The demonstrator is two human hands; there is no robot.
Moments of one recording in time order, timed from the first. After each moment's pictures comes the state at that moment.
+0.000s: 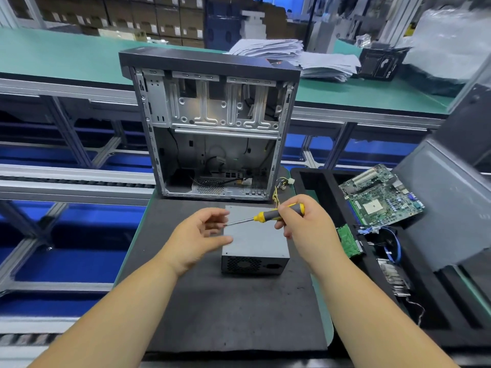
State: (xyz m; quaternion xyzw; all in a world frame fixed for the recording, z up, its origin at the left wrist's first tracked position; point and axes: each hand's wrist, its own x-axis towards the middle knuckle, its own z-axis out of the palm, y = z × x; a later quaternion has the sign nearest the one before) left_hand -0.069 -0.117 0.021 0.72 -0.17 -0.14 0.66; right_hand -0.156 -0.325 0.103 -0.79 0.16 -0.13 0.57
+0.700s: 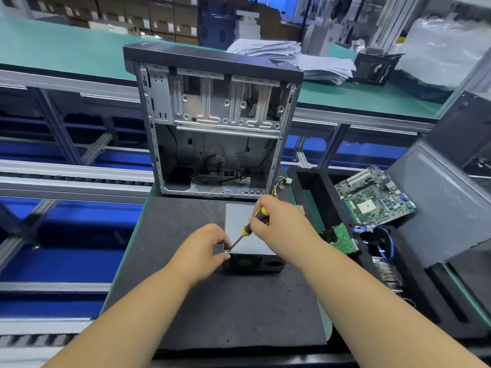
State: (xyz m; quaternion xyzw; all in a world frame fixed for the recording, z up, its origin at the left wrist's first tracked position) left_hand -0.074 -0.113 -0.009 0.89 -0.29 -0.06 0.36; right_hand -0.139 -0.292 0.110 -0.96 0.05 -0.01 0.29
